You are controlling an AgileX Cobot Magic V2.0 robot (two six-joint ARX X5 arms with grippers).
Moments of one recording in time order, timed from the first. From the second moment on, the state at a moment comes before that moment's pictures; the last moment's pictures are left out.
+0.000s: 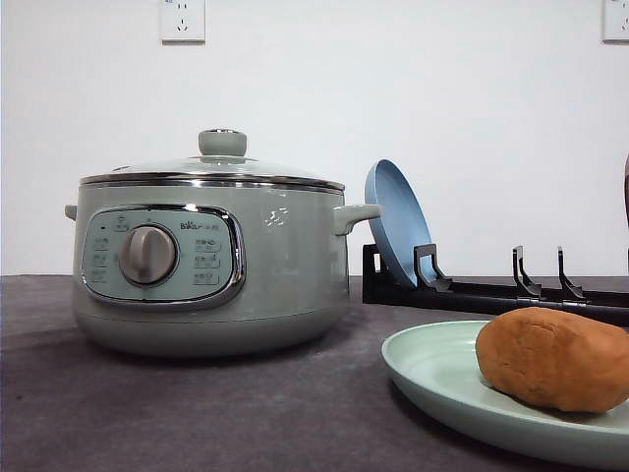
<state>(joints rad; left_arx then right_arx) -0.49 0.52 1.17 -0.93 0.26 -0.12 0.52 0.48 1.18 -1.07 -0.22 0.13</state>
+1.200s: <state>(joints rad) -0.49 0.52 1.17 -0.96 0.26 -0.12 0.52 0.48 1.18 -1.04 -0.21 0.13</state>
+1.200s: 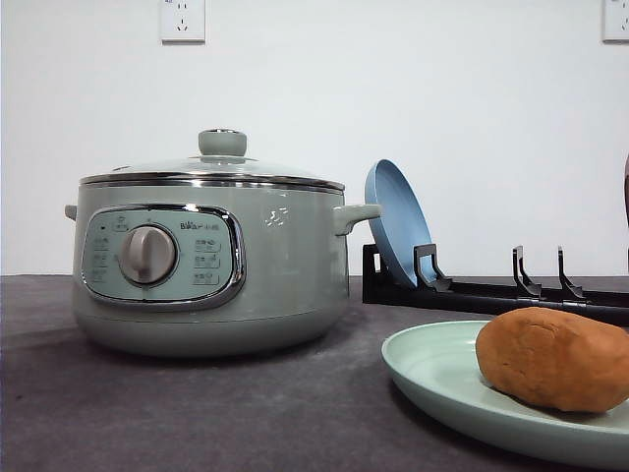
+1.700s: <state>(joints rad) -0.18 0.42 0.78 -0.60 0.26 -0.12 0.52 0.48 1.18 -1.04 -0.21 0.13</state>
